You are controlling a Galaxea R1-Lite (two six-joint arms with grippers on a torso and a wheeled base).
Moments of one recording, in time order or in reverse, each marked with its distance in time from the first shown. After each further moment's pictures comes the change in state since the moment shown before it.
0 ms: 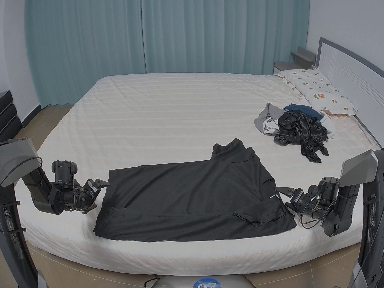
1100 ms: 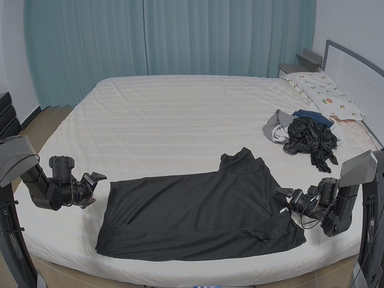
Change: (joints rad) left arm 0.013 -0.013 -0.048 -0.001 0.000 -0.073; right arm 0.002 0.006 -0.001 -0.001 -0.001 -0.002
